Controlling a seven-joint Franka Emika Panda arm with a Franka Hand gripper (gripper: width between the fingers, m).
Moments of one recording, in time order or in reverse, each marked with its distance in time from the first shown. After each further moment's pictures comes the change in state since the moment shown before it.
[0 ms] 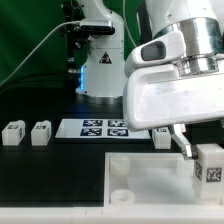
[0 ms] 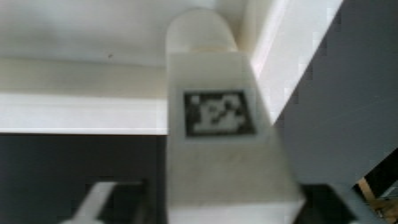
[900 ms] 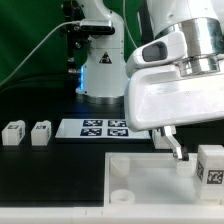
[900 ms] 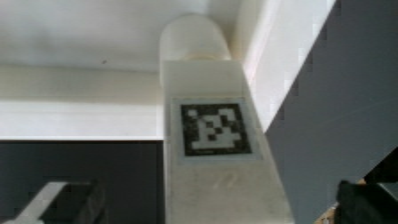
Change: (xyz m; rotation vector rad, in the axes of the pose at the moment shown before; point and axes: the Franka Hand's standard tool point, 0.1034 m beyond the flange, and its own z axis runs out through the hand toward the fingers) arm -0.002 -0.003 0.000 0.005 -0.013 0.009
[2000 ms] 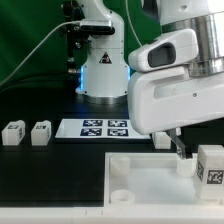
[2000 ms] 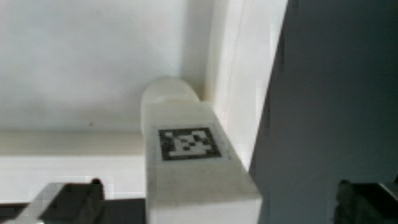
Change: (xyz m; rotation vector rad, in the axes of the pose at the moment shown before) arm 0.001 -0.005 -0.005 0.094 -0.462 0.059
